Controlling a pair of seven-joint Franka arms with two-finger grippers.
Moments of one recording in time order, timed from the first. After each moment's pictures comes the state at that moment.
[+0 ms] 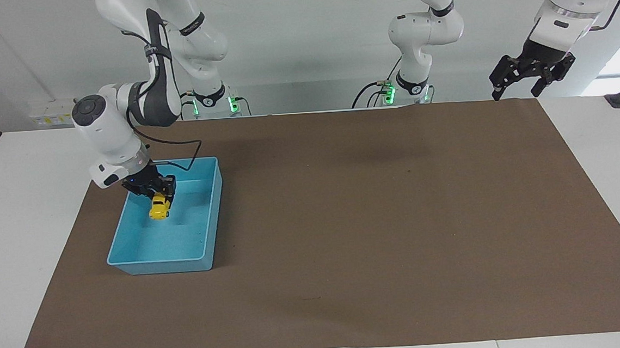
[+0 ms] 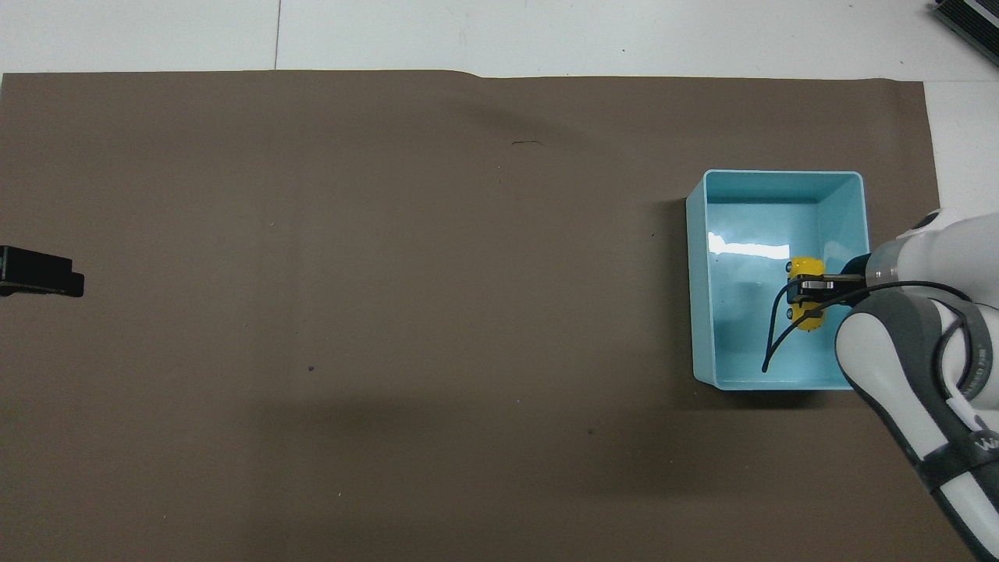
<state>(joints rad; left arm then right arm) -0.10 -0.11 0.07 -1.62 -0.01 1.52 -0.02 -0.37 0.08 0.25 -2.15 0.02 2.23 -0.02</state>
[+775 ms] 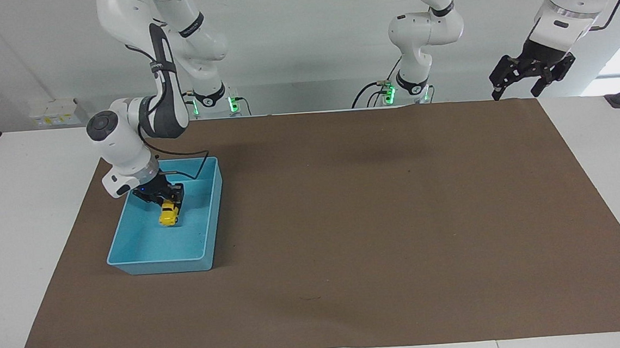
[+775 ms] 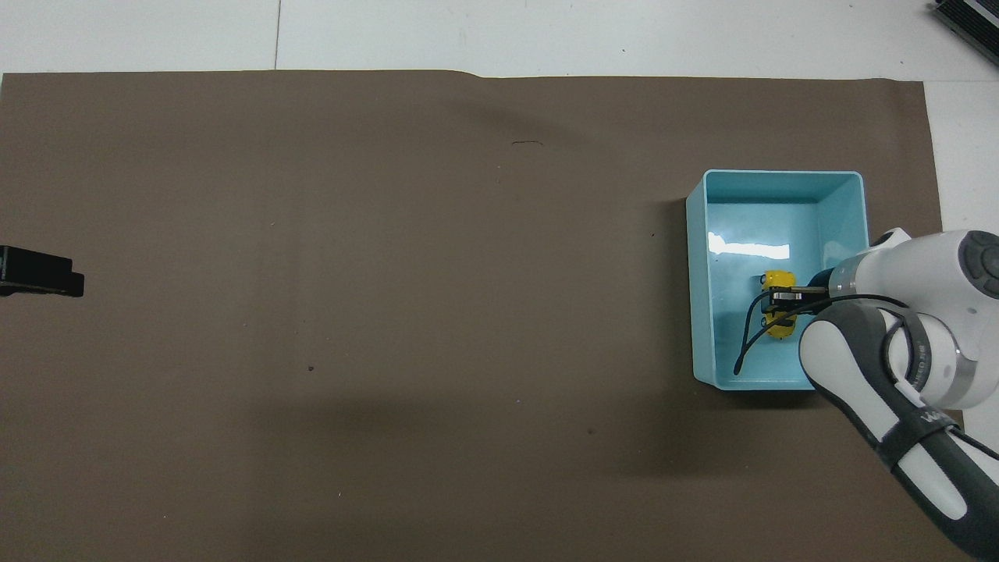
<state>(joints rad) -0.10 -0.11 0.07 -1.62 -0.01 1.52 -0.02 -0.36 0.14 0.26 -2.23 0.02 2.35 -0.02</state>
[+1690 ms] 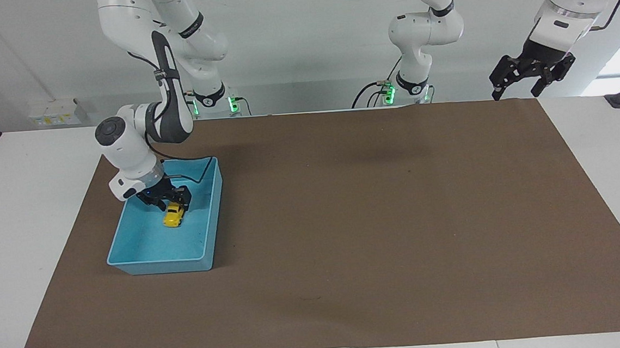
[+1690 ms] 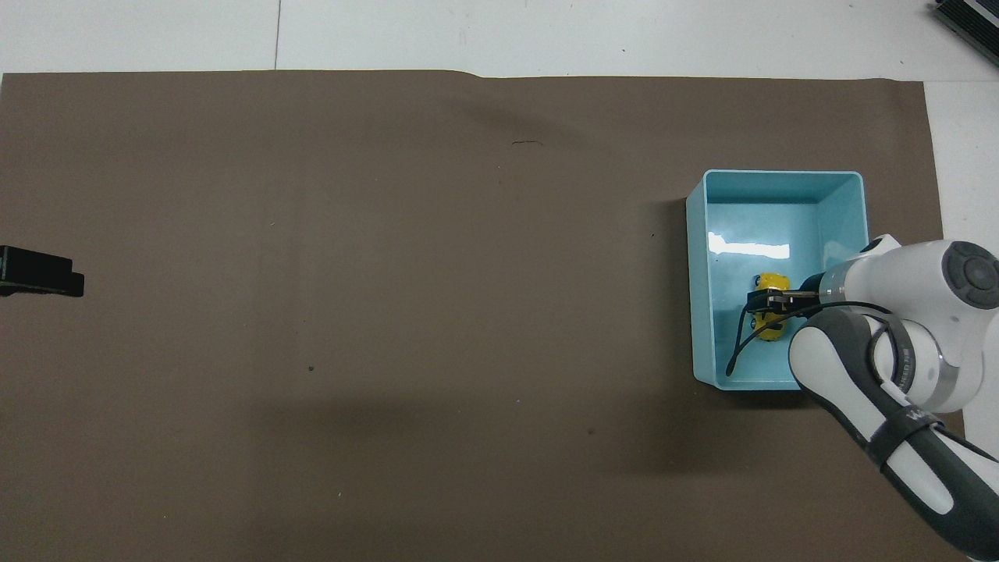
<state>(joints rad) -0.10 -0.11 0.07 -1.62 -0.01 1.52 -0.02 -0.36 0.16 0.26 -2.24 0.02 2.40 -0.02</state>
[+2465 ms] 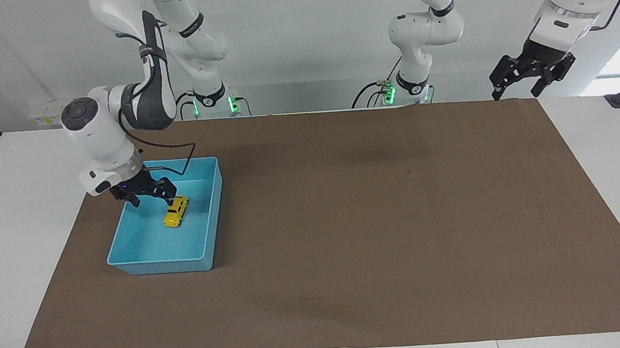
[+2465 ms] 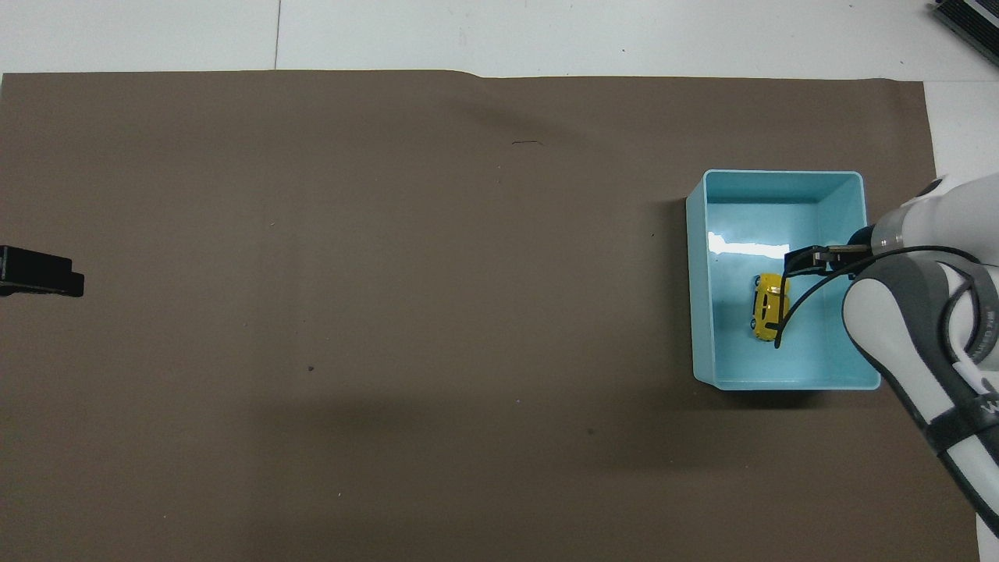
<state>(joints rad) -0.10 -0.11 0.07 -1.62 -0.01 1.52 -0.02 -0.36 0.14 0.26 -1.97 -0.05 2.11 -0.02</state>
